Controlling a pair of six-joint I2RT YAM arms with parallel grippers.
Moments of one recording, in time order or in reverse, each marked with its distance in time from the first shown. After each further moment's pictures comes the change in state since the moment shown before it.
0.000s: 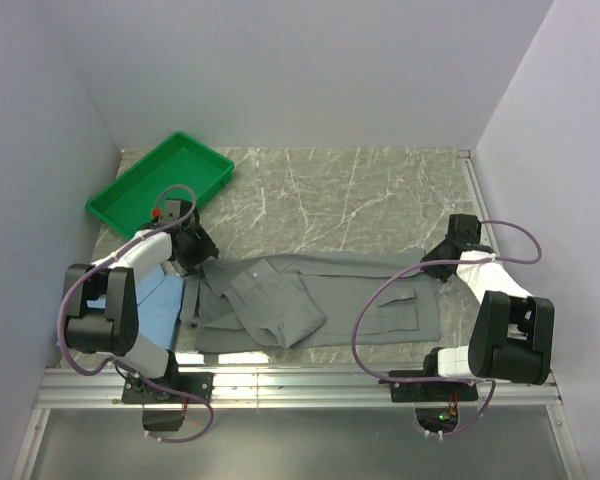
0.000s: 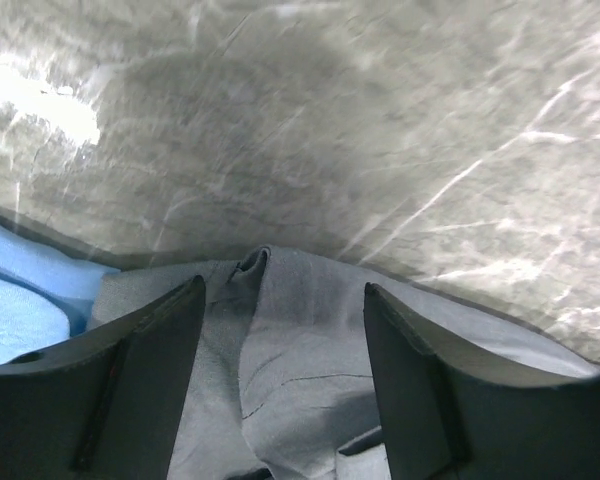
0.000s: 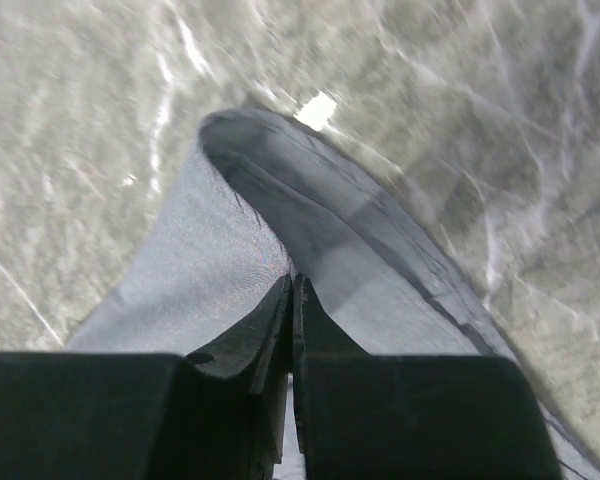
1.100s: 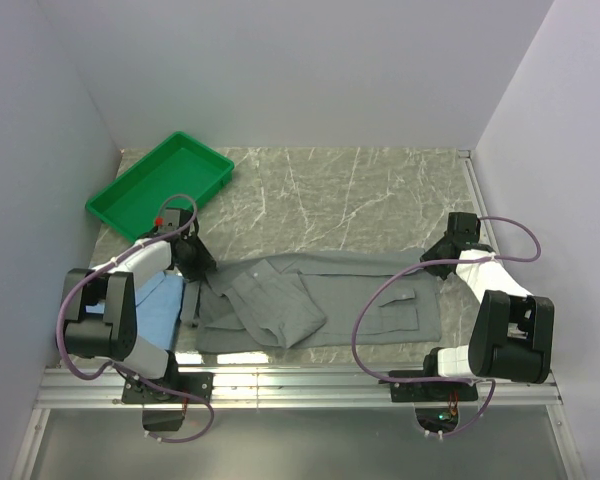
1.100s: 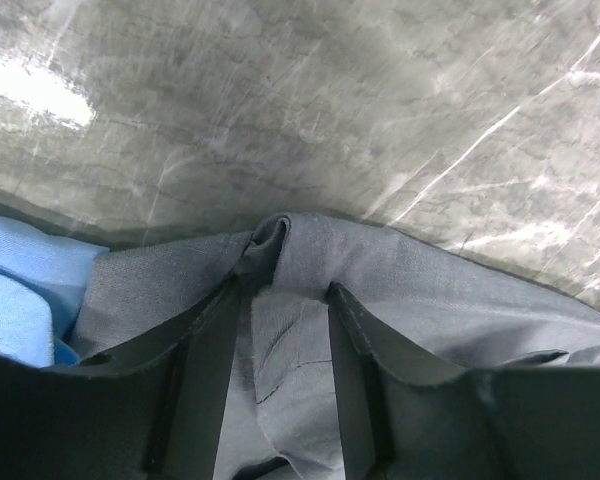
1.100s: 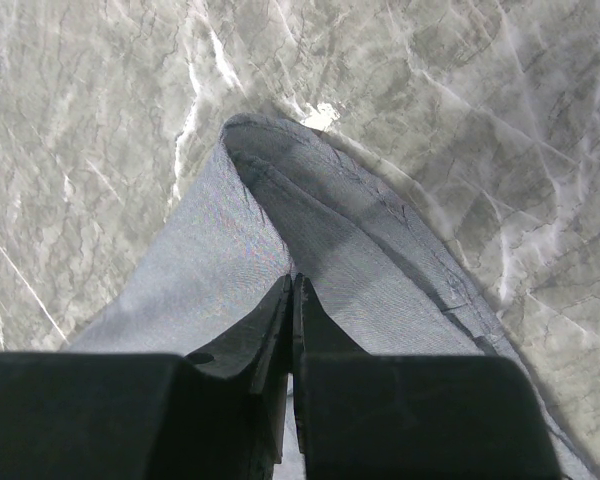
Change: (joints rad) left arm 0.002 -0.031 -0.084 0.045 0.067 0.014; right arm 0.009 0.006 0.013 0.025 0.000 -0.023
